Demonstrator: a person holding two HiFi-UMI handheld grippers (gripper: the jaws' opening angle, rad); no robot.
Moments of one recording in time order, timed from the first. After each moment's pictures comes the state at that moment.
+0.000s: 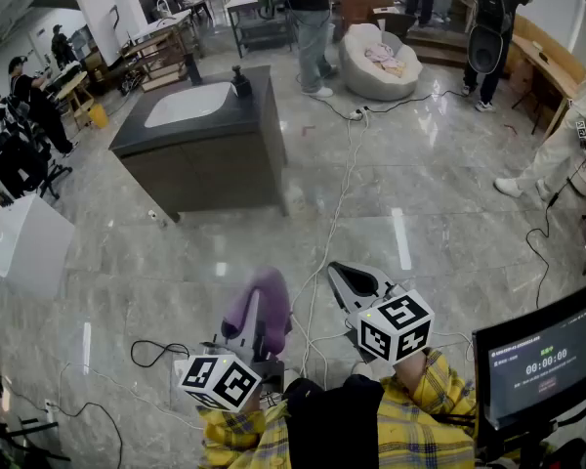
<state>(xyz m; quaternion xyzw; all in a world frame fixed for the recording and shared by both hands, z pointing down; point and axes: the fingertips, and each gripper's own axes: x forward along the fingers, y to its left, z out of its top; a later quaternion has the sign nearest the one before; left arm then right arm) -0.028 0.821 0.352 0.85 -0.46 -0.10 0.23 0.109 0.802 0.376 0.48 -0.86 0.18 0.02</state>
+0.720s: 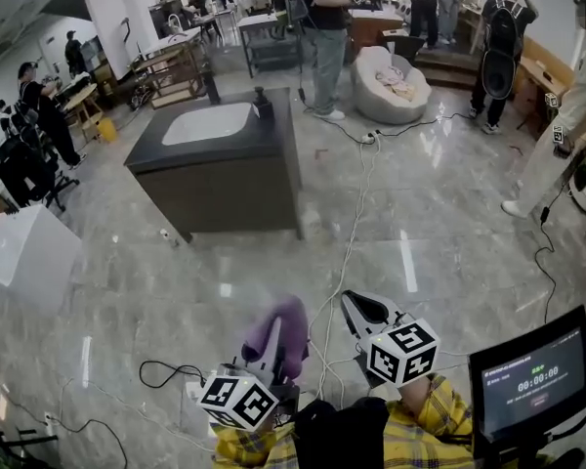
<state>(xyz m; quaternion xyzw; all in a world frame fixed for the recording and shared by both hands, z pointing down) -0.086 0.801 0.364 0.86 -0.44 -0.09 0.25 0.044 0.780 0.389 0.50 -0.84 0.20 0.02</state>
